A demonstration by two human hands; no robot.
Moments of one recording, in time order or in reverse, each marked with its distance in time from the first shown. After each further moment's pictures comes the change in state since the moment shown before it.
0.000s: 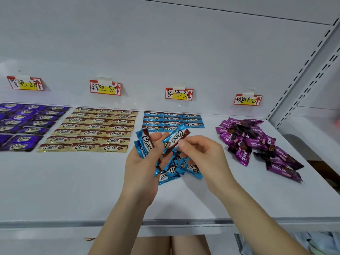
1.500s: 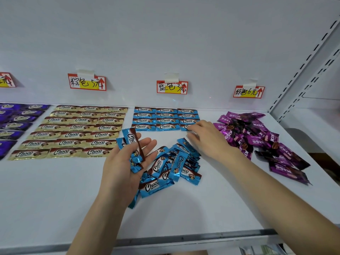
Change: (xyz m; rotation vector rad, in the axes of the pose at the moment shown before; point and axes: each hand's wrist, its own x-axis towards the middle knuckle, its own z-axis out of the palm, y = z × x) left_hand 0.044 -0.001 -0.010 -0.012 0.181 -0.202; right_hand 0.106 0.068 -0.056 -1.206 -0.223 -0.166
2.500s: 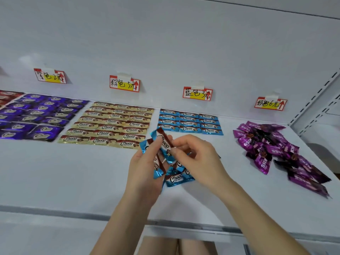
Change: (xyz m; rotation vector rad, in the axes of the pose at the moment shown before) left_hand -0.035 0.003 -0.020 -0.083 -0.099 0.074; right_hand -0.067 -0.129 -0.025 0.814 0.063 -0.134
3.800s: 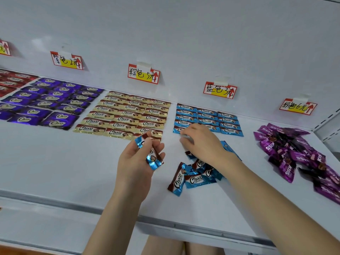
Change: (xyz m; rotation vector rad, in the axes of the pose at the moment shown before) left_hand 0.022 0.024 -0.047 0.043 0.223 0.051; right_hand 0.076 0.062 0.027 -0.779 -0.242 -0.030
